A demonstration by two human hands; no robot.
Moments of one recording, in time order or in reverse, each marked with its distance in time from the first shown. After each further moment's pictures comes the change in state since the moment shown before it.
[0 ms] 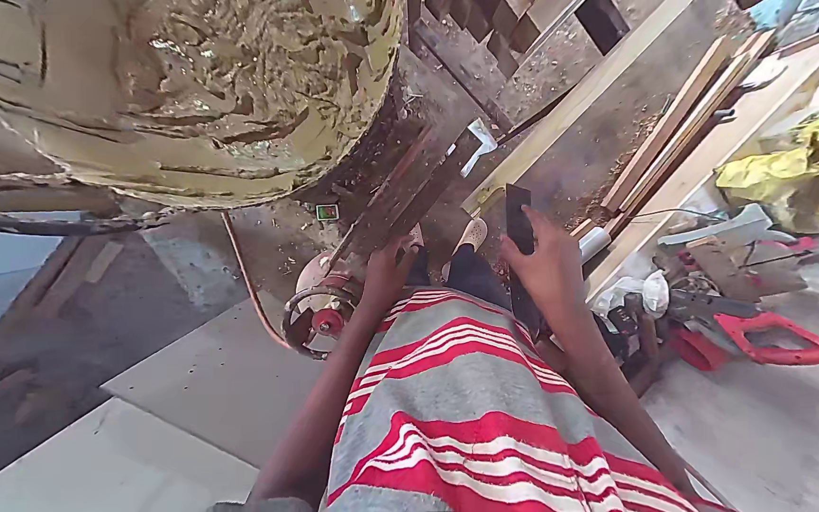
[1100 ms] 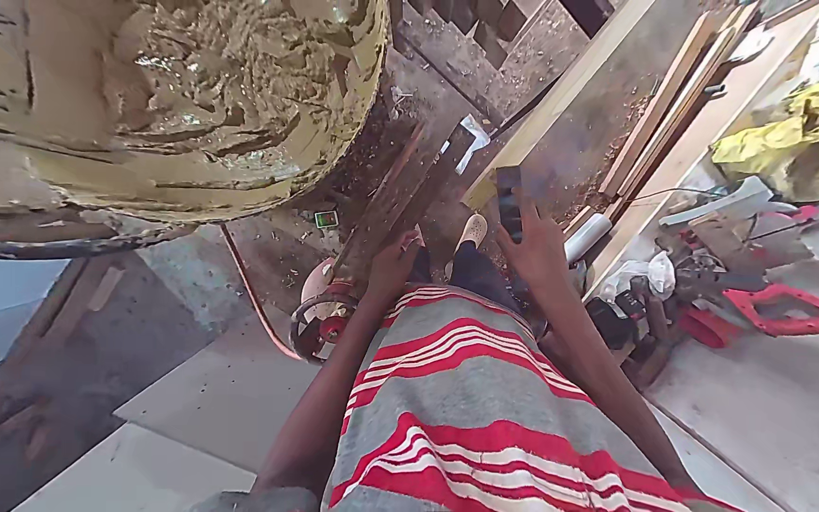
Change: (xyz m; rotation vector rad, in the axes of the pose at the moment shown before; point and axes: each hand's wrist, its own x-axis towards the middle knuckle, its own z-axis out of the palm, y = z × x) left_hand 0.013 0.001 -0.005 -0.041 -0.121 -0.087; right_hand 0.010 0.011 0.034 -0.005 0.053 -0.080
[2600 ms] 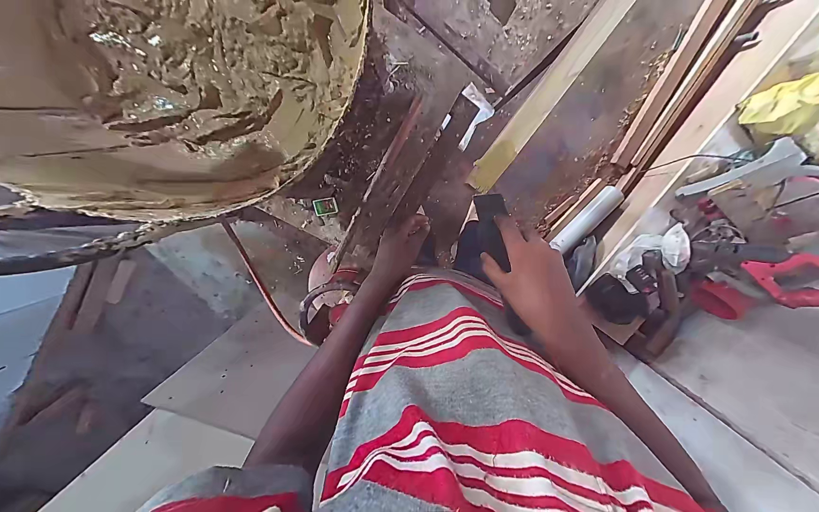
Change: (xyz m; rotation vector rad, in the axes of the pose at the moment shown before) left_hand 0.019 -0.009 0.001 0.032 -0.090 0.123; right_hand -0.047 -0.038 -0.004 -0.098 -0.266 0.072
